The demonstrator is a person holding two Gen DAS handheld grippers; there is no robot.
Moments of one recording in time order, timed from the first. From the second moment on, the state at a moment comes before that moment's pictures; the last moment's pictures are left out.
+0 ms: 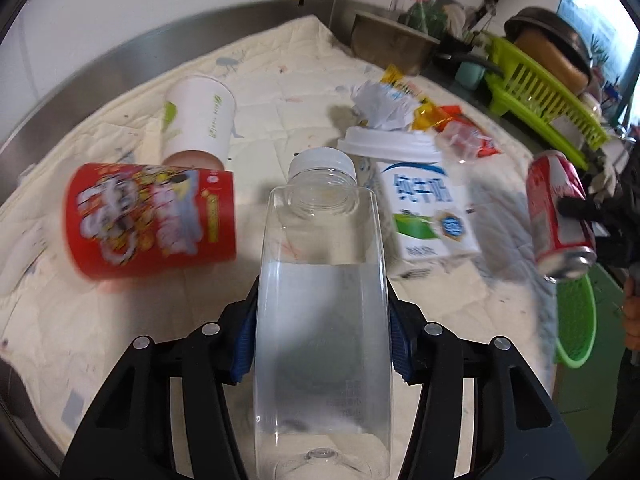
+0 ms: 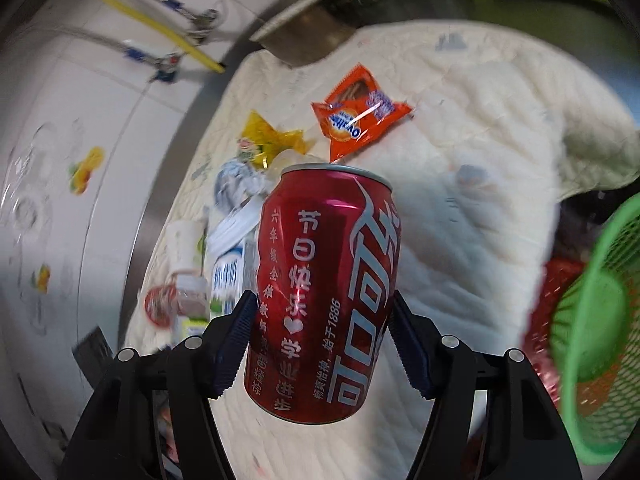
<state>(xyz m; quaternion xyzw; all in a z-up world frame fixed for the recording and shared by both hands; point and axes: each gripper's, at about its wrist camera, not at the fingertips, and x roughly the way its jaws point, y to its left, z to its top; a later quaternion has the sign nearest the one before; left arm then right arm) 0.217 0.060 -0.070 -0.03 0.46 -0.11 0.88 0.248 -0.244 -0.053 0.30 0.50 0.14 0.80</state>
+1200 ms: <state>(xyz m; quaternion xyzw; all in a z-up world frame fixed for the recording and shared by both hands) 0.143 -0.209 -0.033 0.02 0.44 -0.32 0.84 0.114 -0.464 -0.218 0.21 0.58 -0.08 0.79</state>
